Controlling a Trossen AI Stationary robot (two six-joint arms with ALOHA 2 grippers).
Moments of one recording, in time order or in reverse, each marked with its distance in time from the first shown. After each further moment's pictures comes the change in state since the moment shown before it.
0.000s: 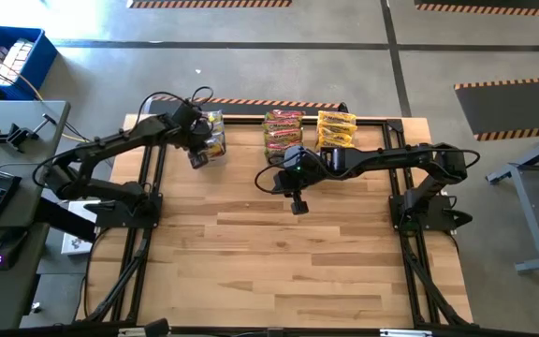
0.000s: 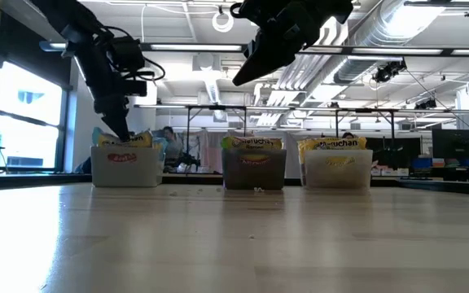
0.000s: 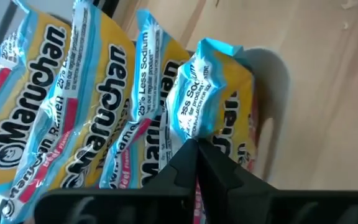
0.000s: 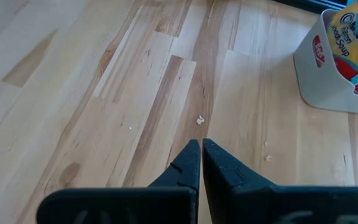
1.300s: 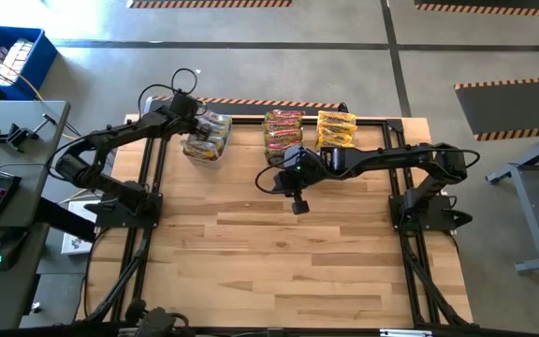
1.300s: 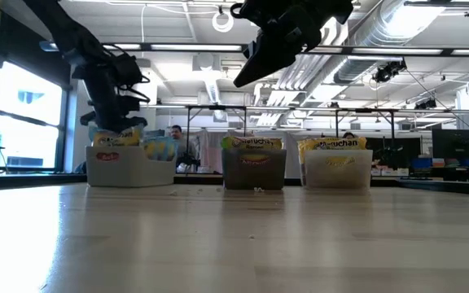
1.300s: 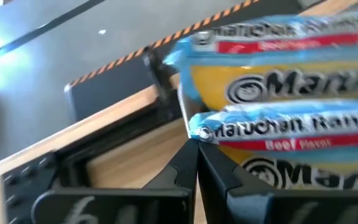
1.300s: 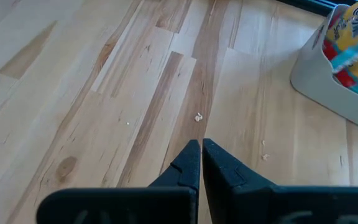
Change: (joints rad) left arm 0.173 0.147 -0.044 0.319 -0.289 -0.471; right arm -0.007 0.000 0.000 -0.009 0.001 -0.036
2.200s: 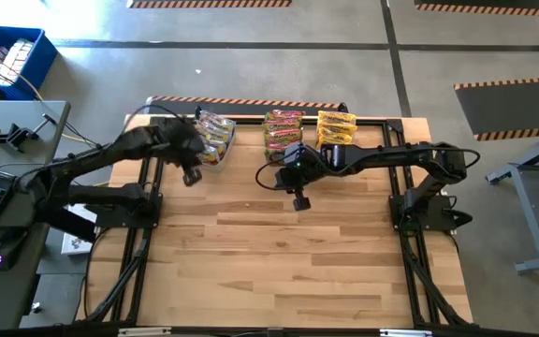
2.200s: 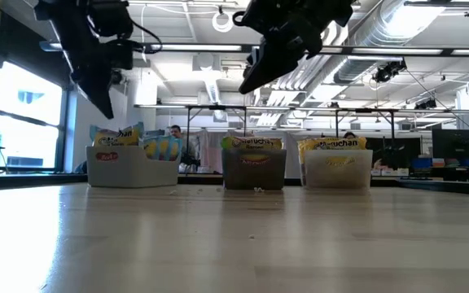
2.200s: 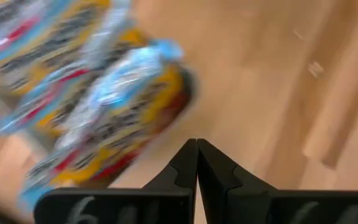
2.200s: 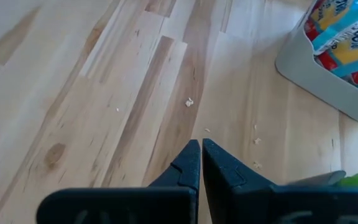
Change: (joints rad) left arm -0.362 -0.386 0.066 -0.585 0.302 0.145; right arm -0.026 0.000 0.000 -0.038 0.010 -0.015
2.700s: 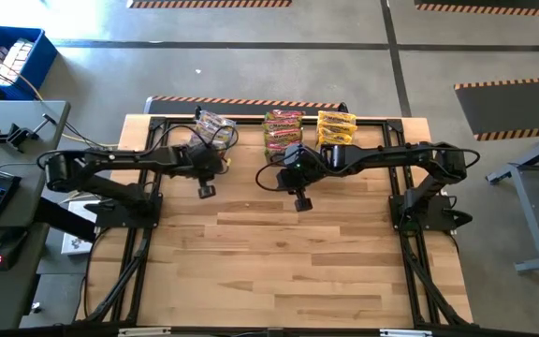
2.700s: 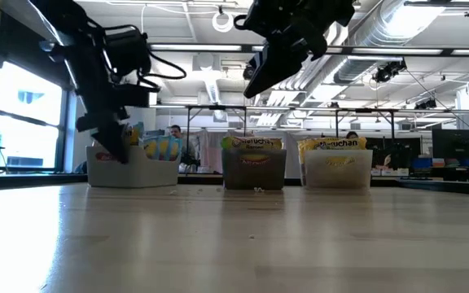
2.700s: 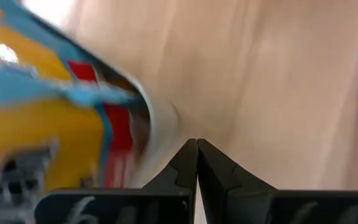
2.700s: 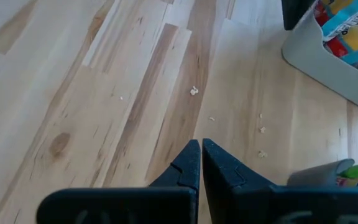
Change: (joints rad) left arm -0.236 0.230 -0.204 0.382 -0.214 0.087; right arm 0.000 0.000 0.000 -0.043 0.002 0.007
